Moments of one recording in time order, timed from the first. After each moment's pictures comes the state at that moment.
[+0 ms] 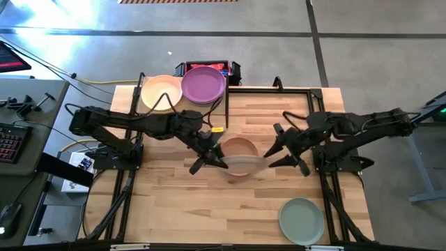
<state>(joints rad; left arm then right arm) -0.04 1.46 1.24 -0.13 0.49 -0.20 0.20 0.98 1.05 -0.34 -0.28 0.16</state>
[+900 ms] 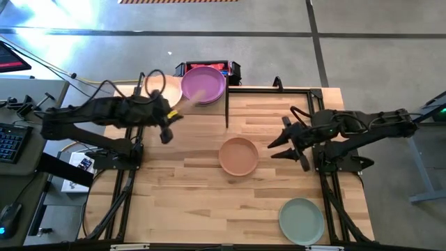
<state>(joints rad) 0.00 0.98 1.24 -0.85 -0.40 -0.13 0.18 0.92 1.05 -0.46 -0.11 0.16</state>
